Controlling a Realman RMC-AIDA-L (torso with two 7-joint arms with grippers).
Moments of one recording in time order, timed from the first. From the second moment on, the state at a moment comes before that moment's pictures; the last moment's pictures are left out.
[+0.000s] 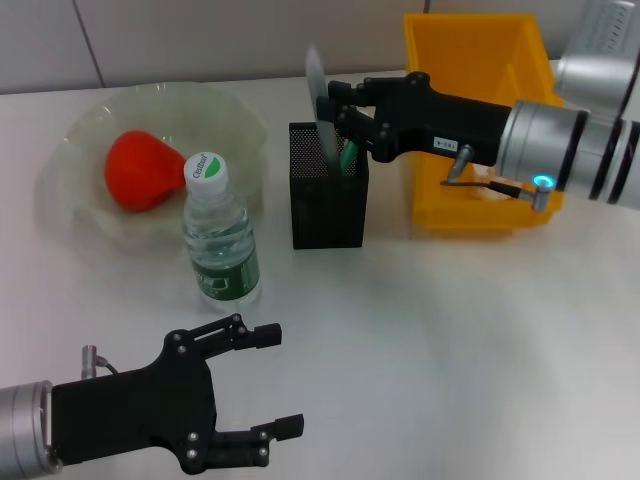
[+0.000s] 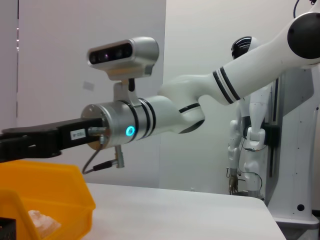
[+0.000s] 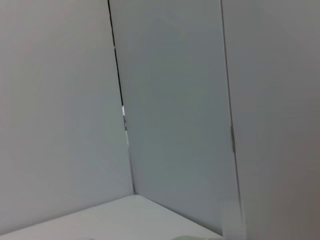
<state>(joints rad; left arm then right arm) -0.36 -2.06 1.17 0.45 1.56 1.72 -0.84 0.67 2.09 -0.92 -0.45 -1.50 -1.23 1.13</state>
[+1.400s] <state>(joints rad) -0.31 -2.04 1.06 0.44 1.57 1.64 -0.86 0.32 2.08 -0.91 -0.51 -1.74 -1.70 0.90</state>
